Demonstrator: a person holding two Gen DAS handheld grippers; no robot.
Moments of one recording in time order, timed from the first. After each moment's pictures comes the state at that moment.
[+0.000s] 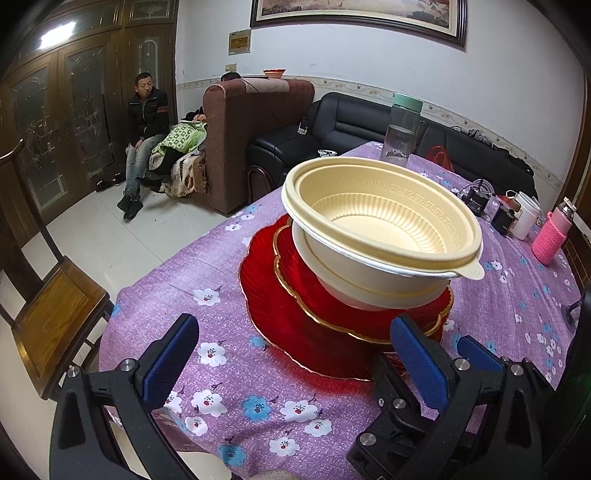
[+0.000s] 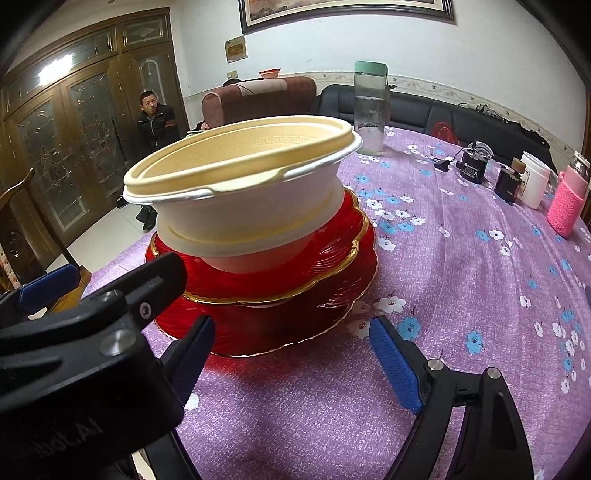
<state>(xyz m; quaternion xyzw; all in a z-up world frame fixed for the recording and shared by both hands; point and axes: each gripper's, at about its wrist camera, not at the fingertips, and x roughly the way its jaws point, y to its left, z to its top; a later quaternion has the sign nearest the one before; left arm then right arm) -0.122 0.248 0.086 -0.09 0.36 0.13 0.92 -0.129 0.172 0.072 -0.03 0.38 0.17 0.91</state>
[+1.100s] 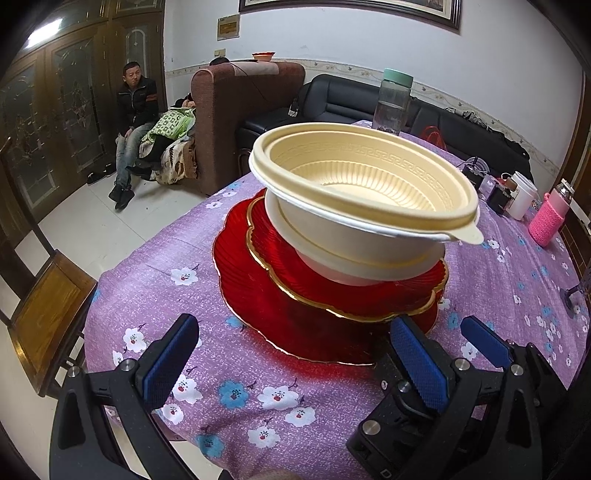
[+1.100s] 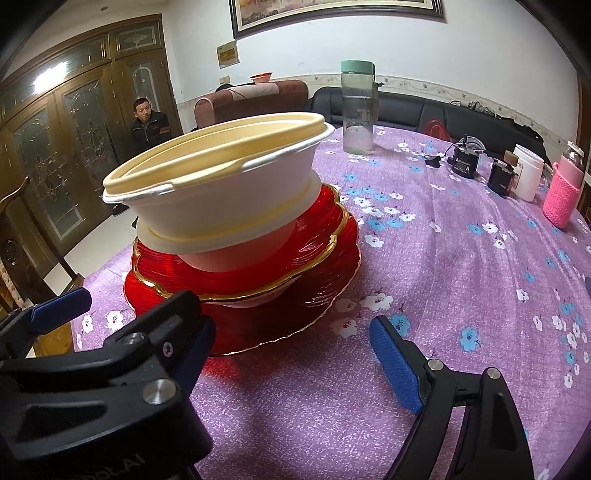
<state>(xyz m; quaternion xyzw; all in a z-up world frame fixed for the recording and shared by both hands) -0.117 0.233 0.070 -0.09 0.39 0.11 0.91 -0.126 0.159 0.066 -0.02 0.36 0.17 0.92</state>
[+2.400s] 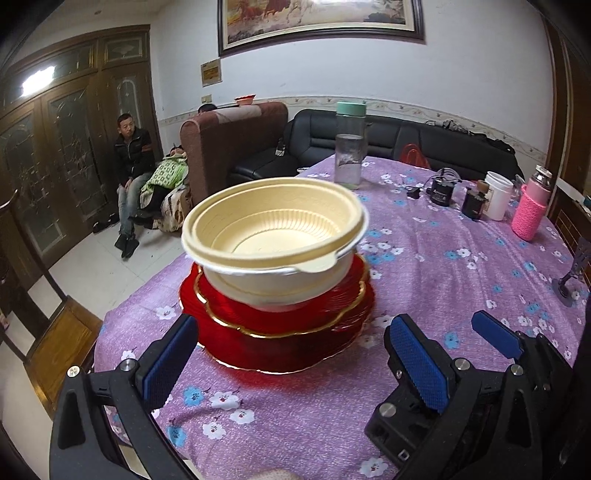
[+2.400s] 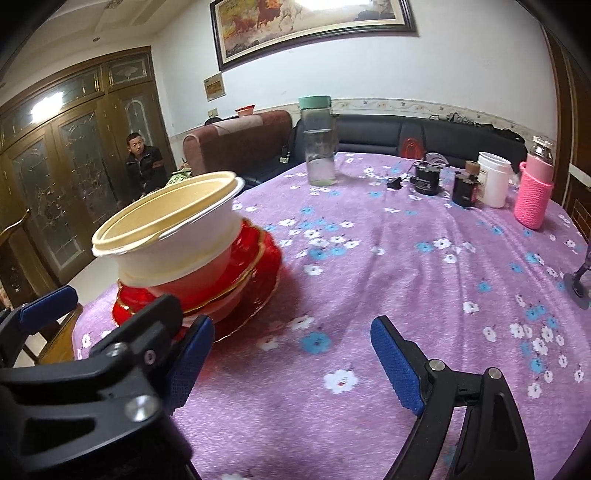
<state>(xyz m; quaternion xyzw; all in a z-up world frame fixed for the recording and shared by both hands) -0.130 0.155 0.104 -0.02 0.32 0.11 0.94 -0.134 0.082 0.091 0.02 0.32 0.15 0.94</state>
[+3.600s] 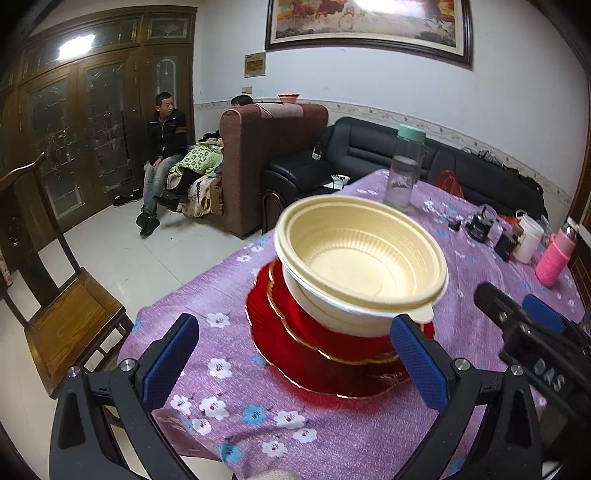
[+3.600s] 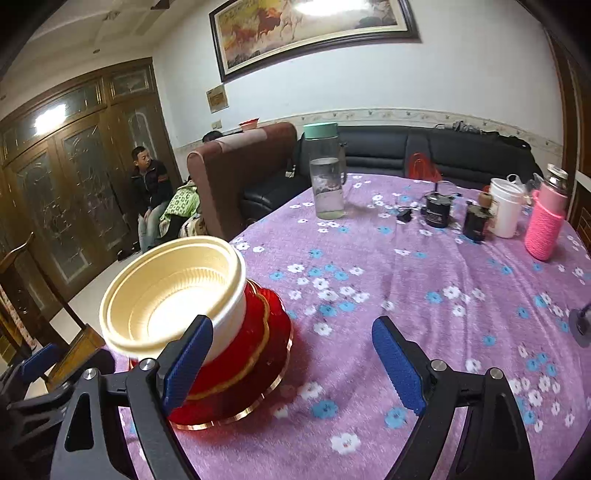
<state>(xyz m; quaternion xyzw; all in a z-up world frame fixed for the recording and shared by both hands) -0.136 0.225 0.115 -0.08 0.31 0.17 0.93 -0.105 0.089 0.134 0.03 0.30 0.16 0.94</state>
